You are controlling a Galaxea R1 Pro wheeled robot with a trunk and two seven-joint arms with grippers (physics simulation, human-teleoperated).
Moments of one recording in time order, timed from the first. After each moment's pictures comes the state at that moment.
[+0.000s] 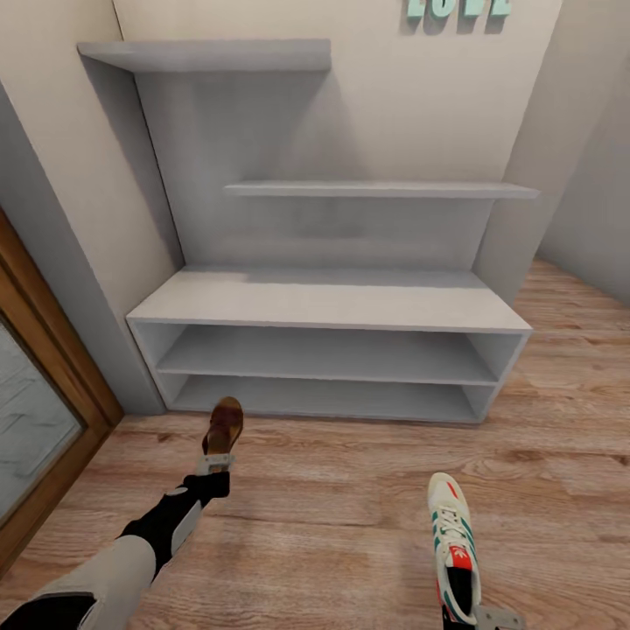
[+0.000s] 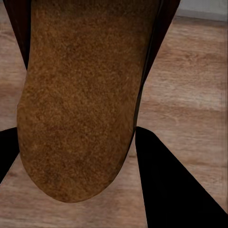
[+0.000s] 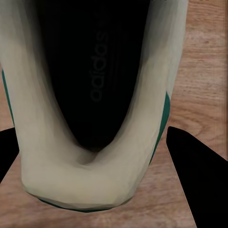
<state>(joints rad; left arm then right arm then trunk) -0.74 0.03 0.02 -0.28 0.06 0.05 -0.03 -0.28 -0.06 -0.07 -0.25 0.00 -0.42 -0.13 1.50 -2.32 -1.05</state>
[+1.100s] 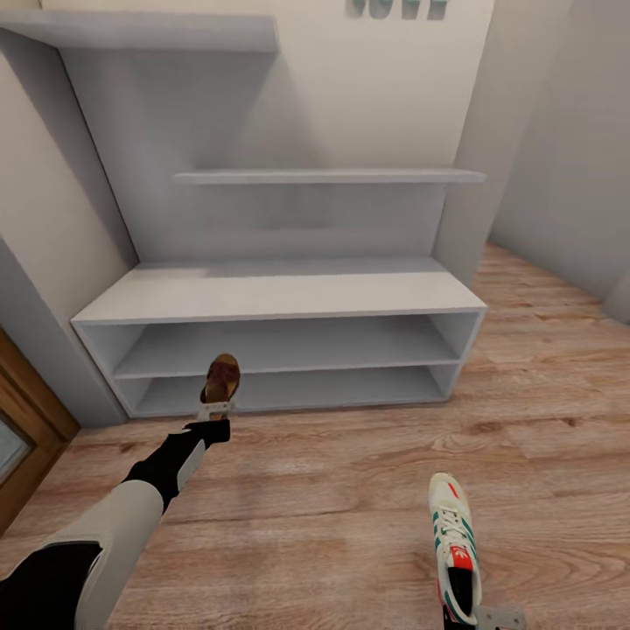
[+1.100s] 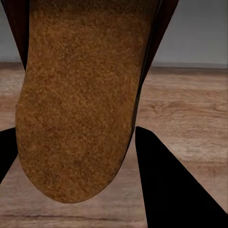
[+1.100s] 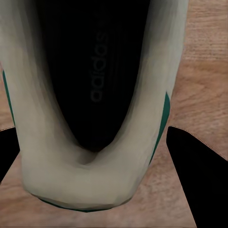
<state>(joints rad) -0.89 0.03 0.03 -0.38 0.05 0.21 0.02 -0.28 -0.06 -0.07 -0.25 0.00 -0.42 -0.13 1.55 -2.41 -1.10</state>
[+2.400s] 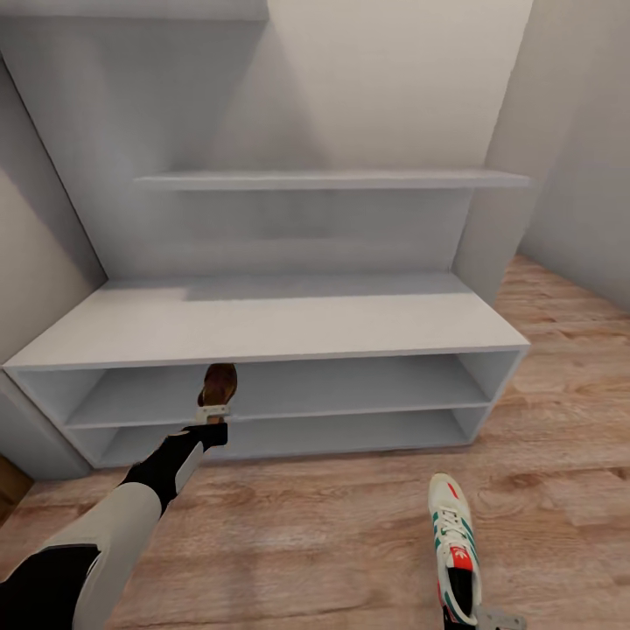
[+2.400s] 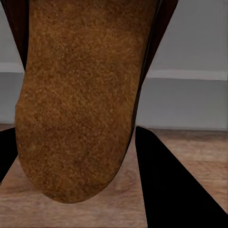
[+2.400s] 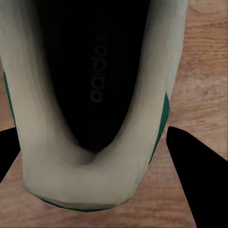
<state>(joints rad) -0.88 0.03 0.03 -0.38 0.06 0.23 0.03 -0.28 -0.07 -0.07 -0.25 0.00 -0.42 -0.12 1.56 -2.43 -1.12</state>
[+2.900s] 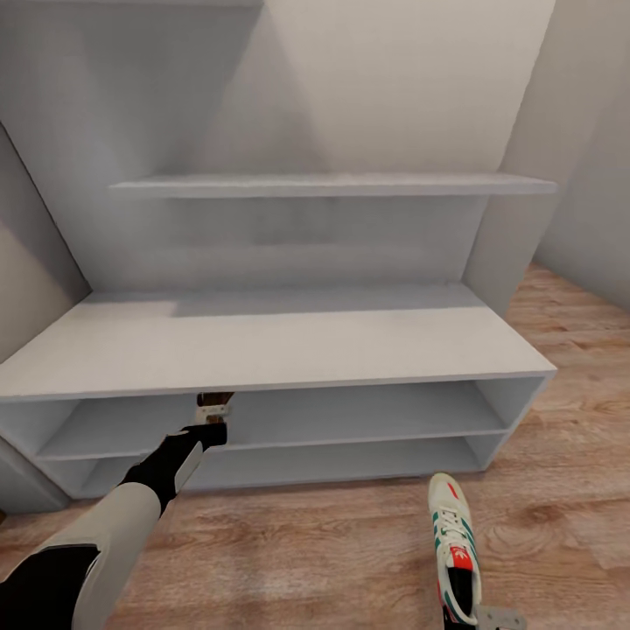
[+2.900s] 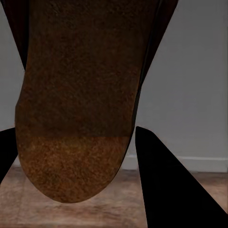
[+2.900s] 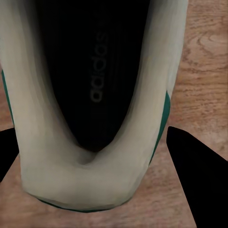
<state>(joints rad) -0.88 0.03 0.03 -0.38 0.06 0.23 0.03 -0.28 -0.07 -0.07 -0.25 0.00 -0.42 -0.12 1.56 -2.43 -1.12</state>
